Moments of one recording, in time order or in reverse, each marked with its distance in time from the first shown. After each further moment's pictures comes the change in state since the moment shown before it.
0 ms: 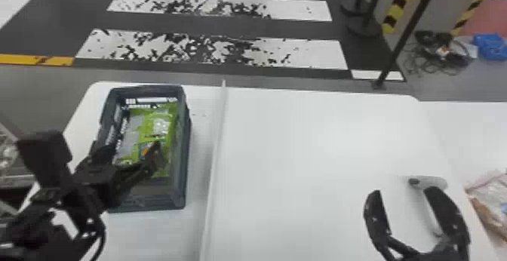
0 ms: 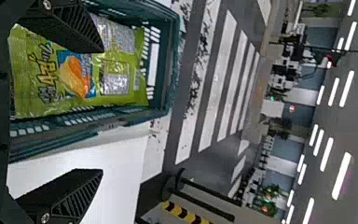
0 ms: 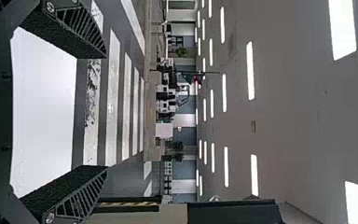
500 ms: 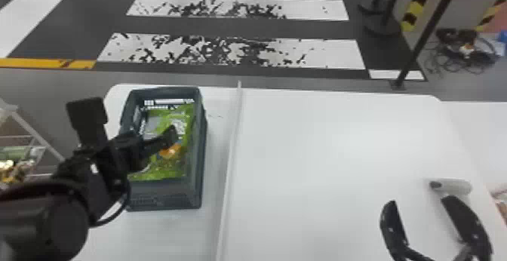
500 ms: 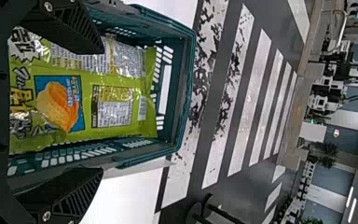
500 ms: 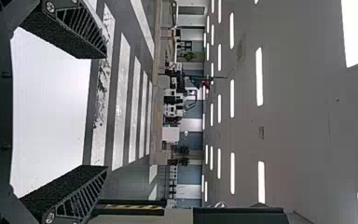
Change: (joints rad) left arm -0.286 0.003 0.017 0.192 -0.018 0.223 0.057; right arm -0.013 -0.028 0.006 0.057 0.009 -0.010 0.000
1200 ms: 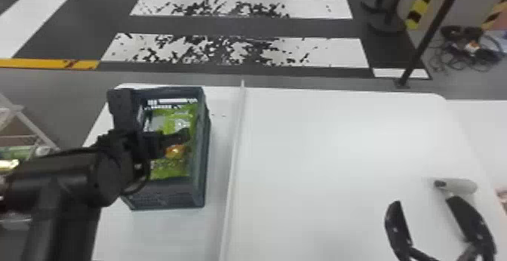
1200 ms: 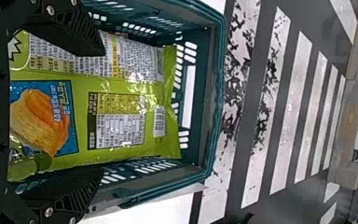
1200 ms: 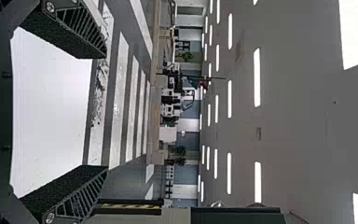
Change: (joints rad) left arm -0.222 0.007 -0.066 0.279 -0.100 0.104 0.015; right arm -0.045 -0.005 0.008 0.091 -0.004 -0.065 0.000
